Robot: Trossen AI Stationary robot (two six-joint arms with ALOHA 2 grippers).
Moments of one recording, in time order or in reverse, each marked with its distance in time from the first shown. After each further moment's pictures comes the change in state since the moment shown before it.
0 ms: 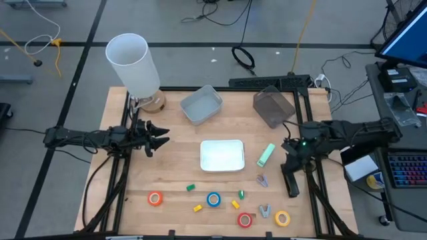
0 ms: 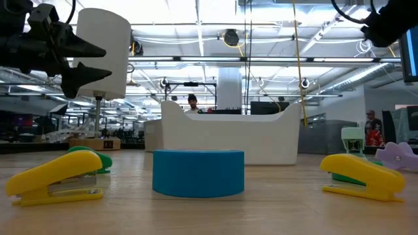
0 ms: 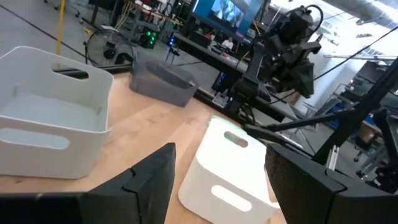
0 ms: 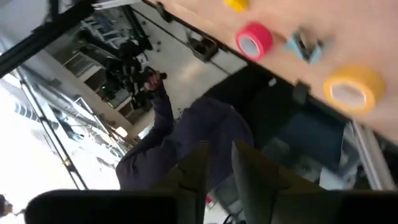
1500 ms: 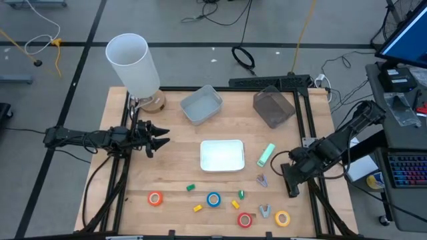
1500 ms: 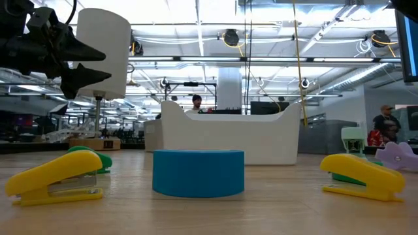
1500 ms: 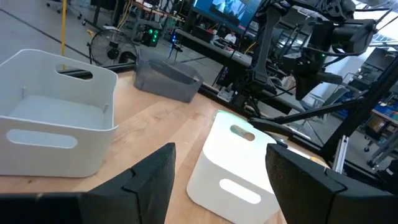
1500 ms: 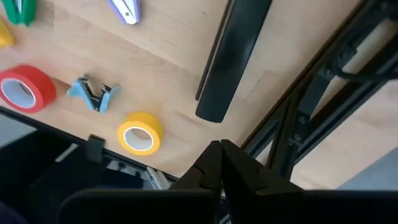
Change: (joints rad) left arm 0.000 0.000 0.000 -0.024 -0.002 0.042; right arm 0.513 0.561 0.467 -0.817 0.440 -0.217
